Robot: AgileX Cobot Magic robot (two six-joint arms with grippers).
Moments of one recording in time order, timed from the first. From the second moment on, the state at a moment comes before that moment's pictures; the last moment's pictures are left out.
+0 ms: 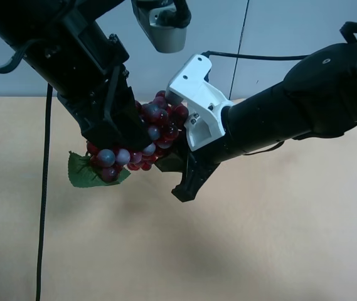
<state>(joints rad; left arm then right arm) -0.76 1.45 -1.27 -0.22 1.02 0.53 0.68 1.55 -0.82 1.17 0.35 -1.44</state>
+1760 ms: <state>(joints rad) -0.76 1.20 -1.28 0.04 1.13 0.23 0.68 1.56 -0.82 1.16 0.36 -1.45</state>
